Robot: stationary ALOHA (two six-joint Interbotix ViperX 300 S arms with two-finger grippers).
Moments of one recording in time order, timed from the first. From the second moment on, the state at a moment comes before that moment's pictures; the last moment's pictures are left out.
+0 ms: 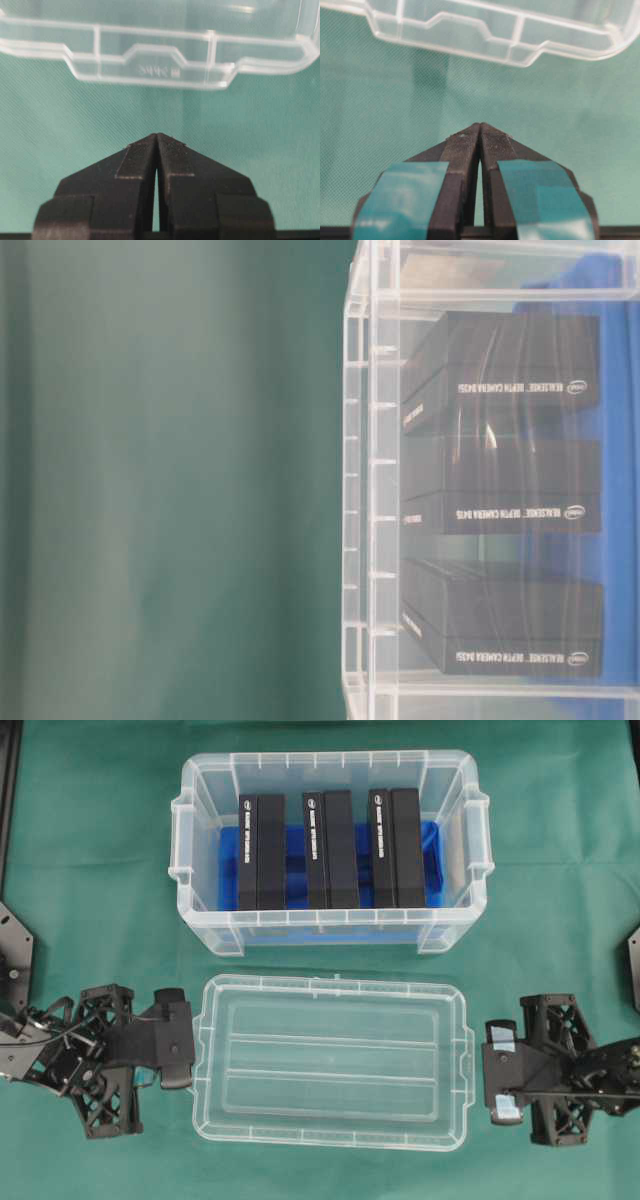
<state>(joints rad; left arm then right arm) -0.47 -0.19 0.85 0.19 0.57 -0.77 0.56 -0.17 0.86 -0.44 0.57 1.03</state>
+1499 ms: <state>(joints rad) -0.32 -0.48 0.49 0.34 0.62 -0.36 0.48 -0.56 0.57 -0.94 0.78 1.01</state>
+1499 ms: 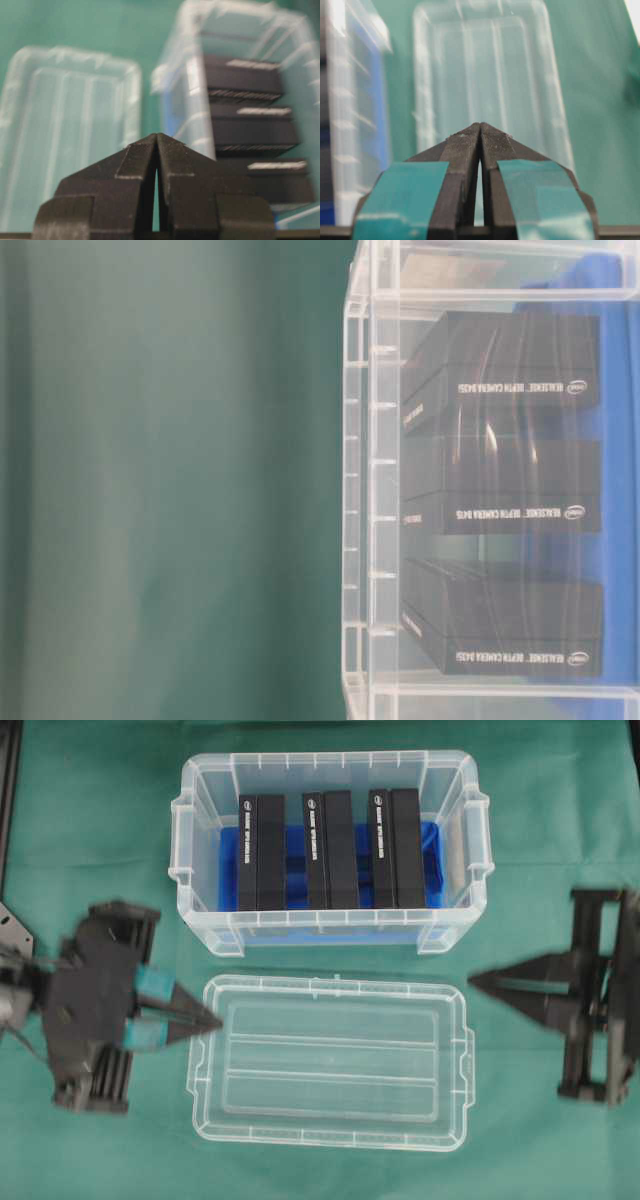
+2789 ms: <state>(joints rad) 0.15 -0.96 0.89 0.34 0.21 -0.23 -0.16 -0.86 0.92 -1.11 0.27 1.02</state>
